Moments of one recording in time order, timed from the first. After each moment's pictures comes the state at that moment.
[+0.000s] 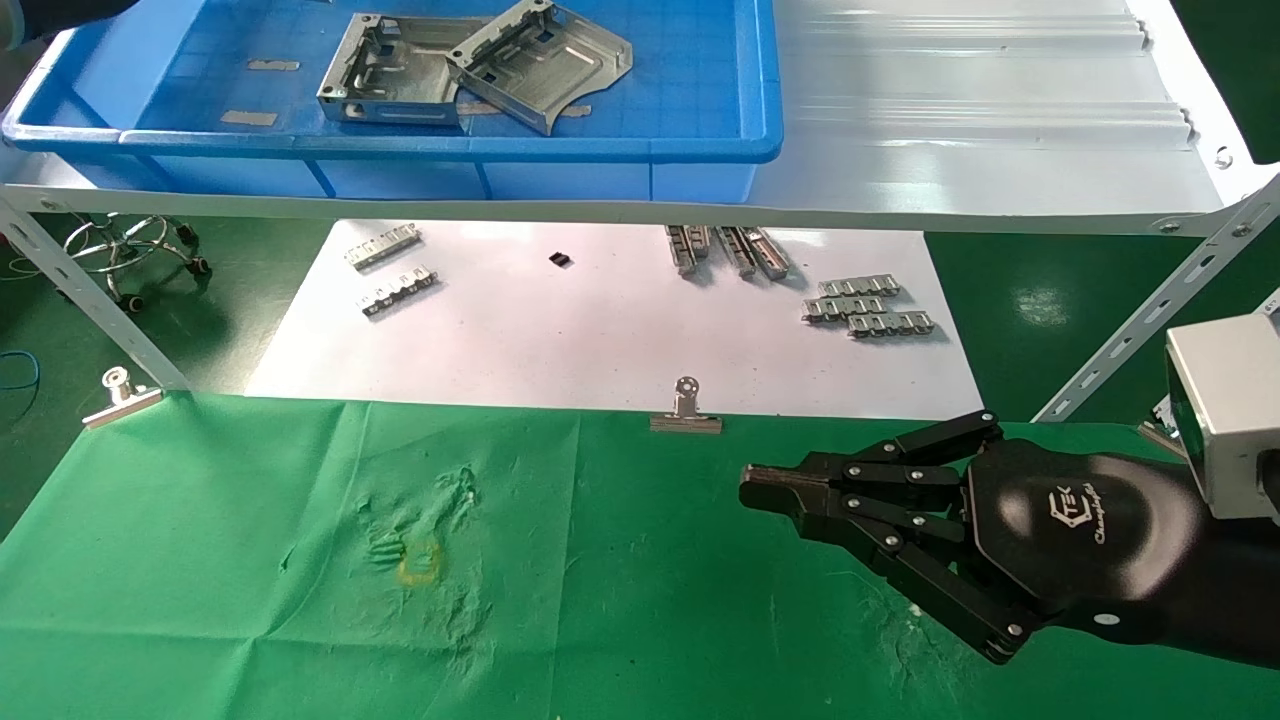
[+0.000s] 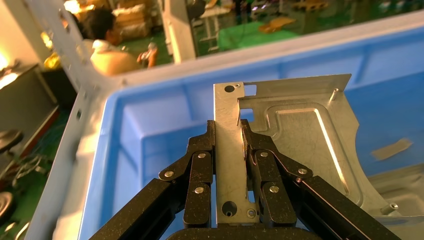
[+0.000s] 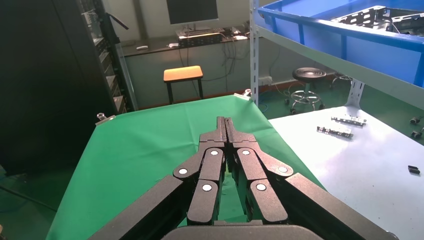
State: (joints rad) left arm -2.05 1.13 0.47 -0.05 1.29 0.70 -0.02; right arm 1.09 -0.54 -0.42 1.22 -0.61 -1.41 0.10
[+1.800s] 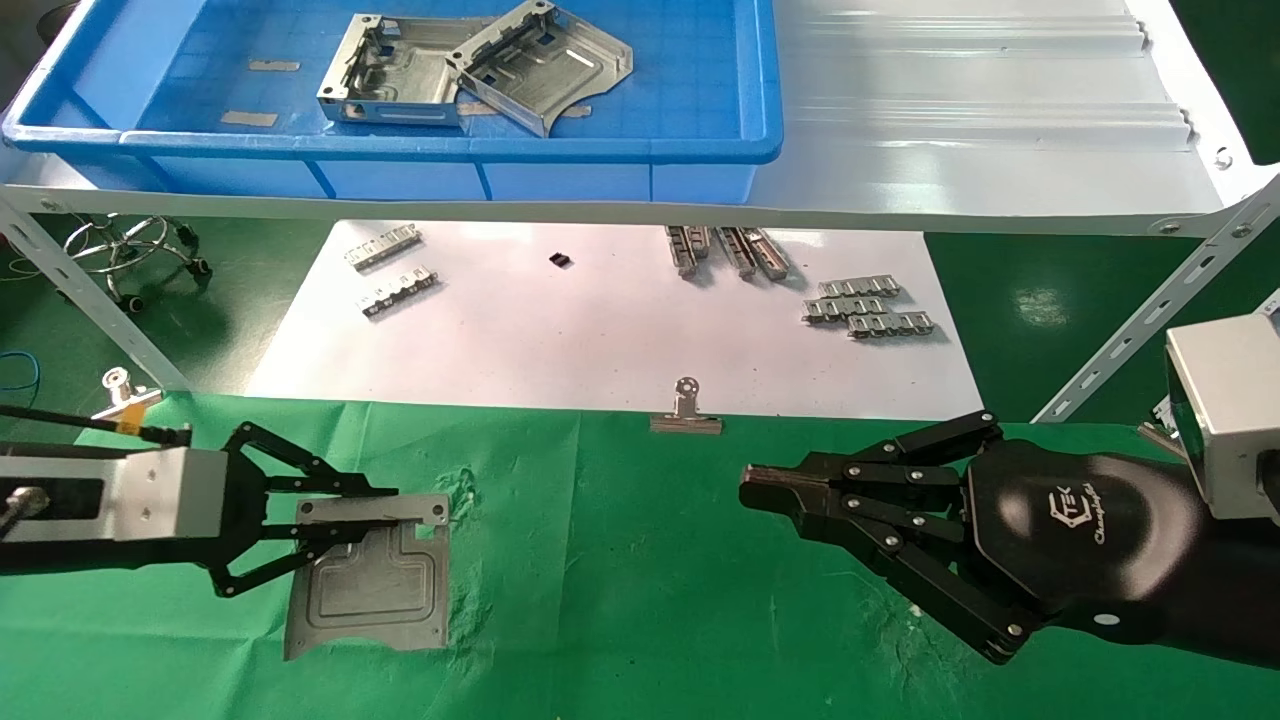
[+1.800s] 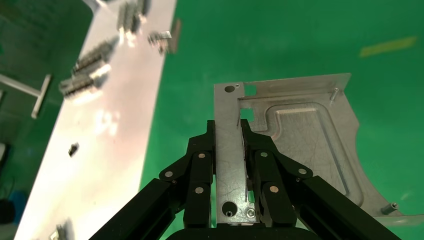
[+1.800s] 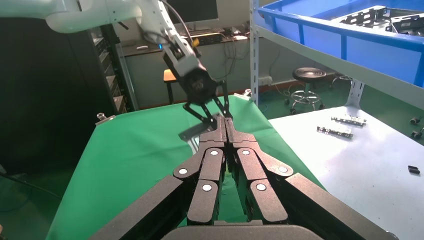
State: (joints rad) left arm -1.53 0.64 0.79 -0.81 1.06 1.43 0.48; right arm 1.09 -0.54 -0.42 1.22 -0.61 -1.41 0.10
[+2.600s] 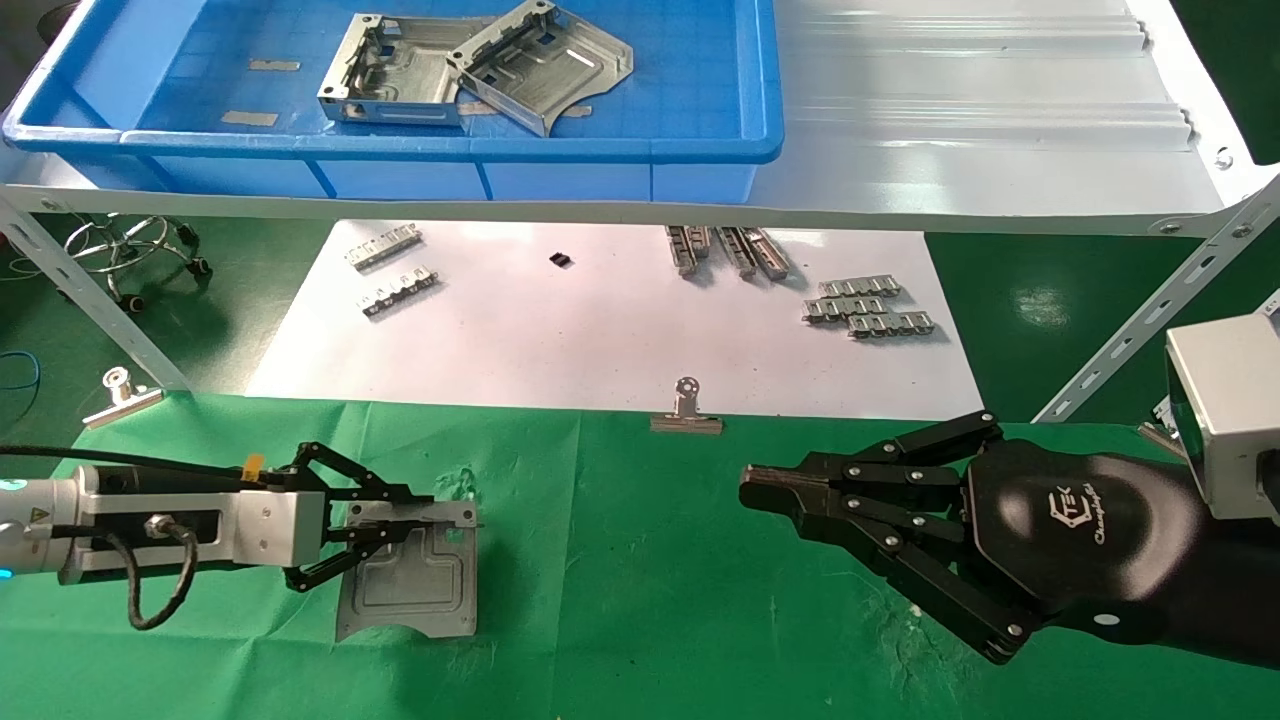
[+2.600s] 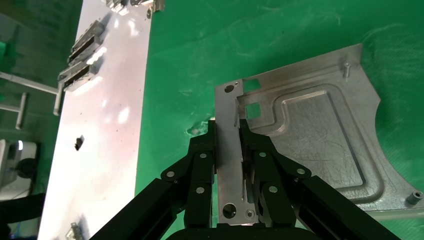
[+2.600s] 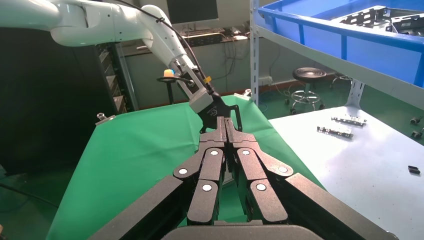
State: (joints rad) left arm -1.43 0.73 0.81 -0.77 1.14 1.24 0.67; right arm 1.09 -0.54 -0.42 1.22 -0.61 -1.41 0.10
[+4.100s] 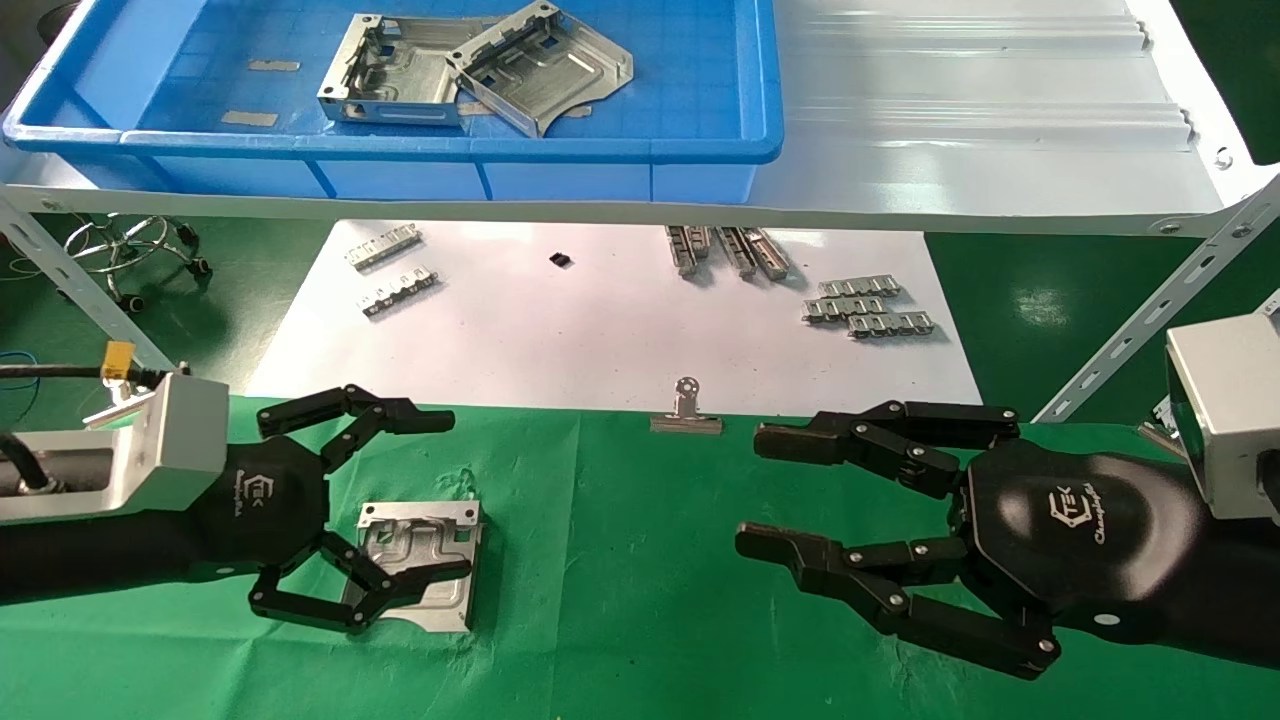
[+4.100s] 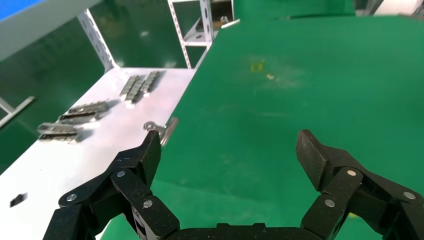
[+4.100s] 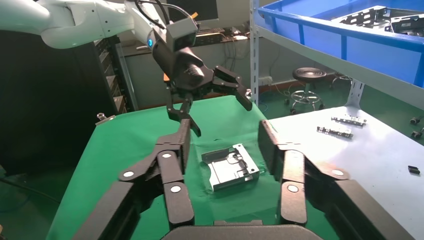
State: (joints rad) left arm -1.30 0.65 0.58 -0.99 0.88 1.43 0.15; right arm 1.09 -0.54 -0.42 1.22 -0.61 -1.41 0.10
